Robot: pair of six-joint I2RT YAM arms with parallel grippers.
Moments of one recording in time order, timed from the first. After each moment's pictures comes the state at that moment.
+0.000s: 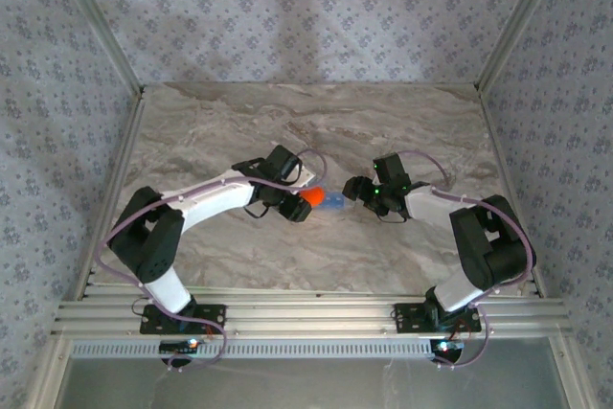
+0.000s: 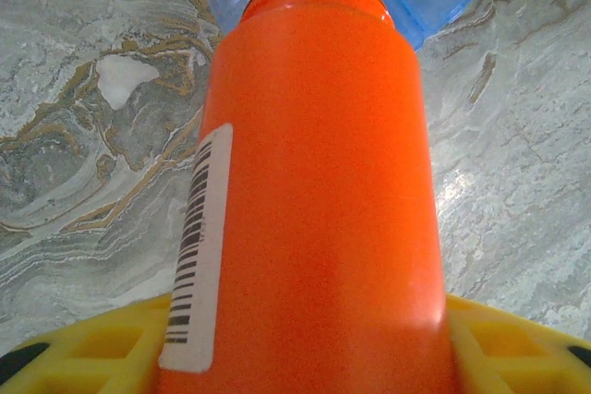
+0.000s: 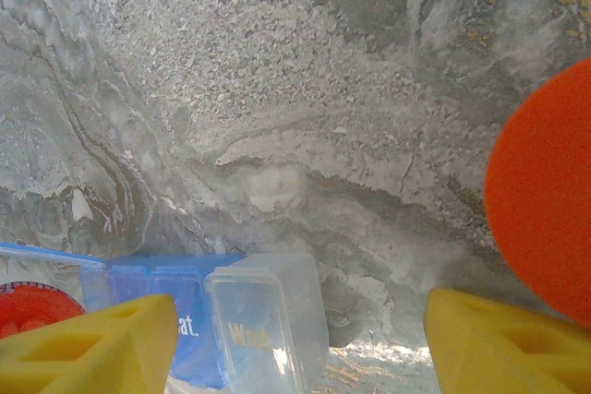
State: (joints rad) left arm -0.74 1.67 1.10 -0.56 0.19 -0.03; right arm 0.39 1.55 0.71 -0.08 -0.24 0.78
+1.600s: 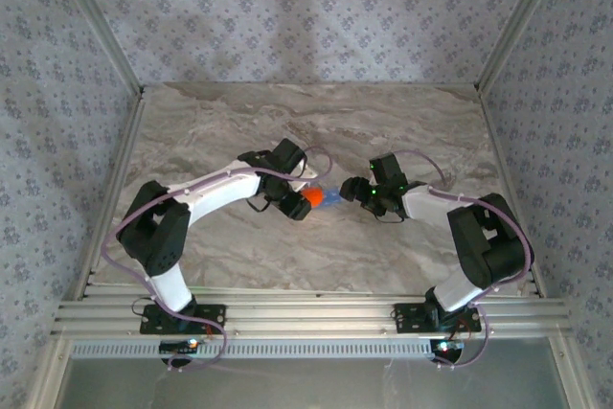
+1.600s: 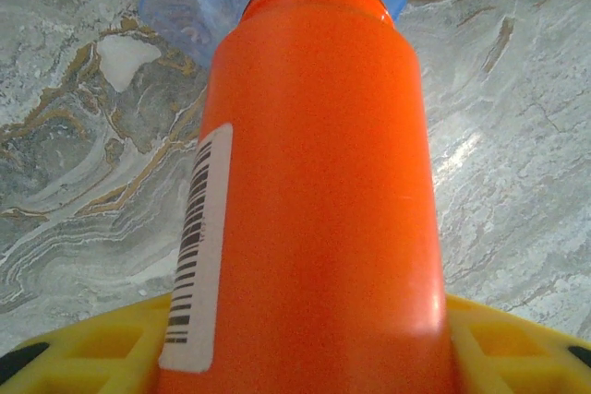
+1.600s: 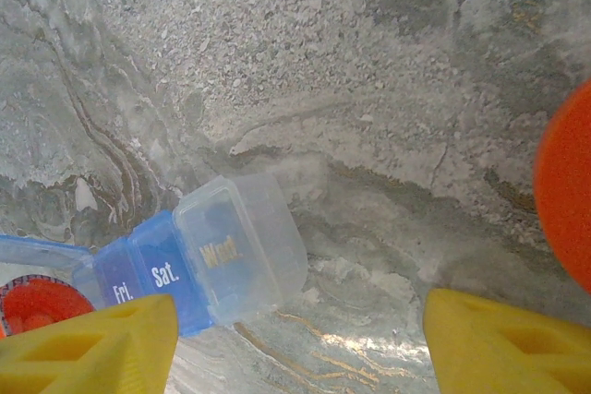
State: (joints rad) left arm -0.74 1.73 1.23 -0.72 0.17 0.02; right arm 0.41 1.57 0.72 -0.08 -0.24 0.78
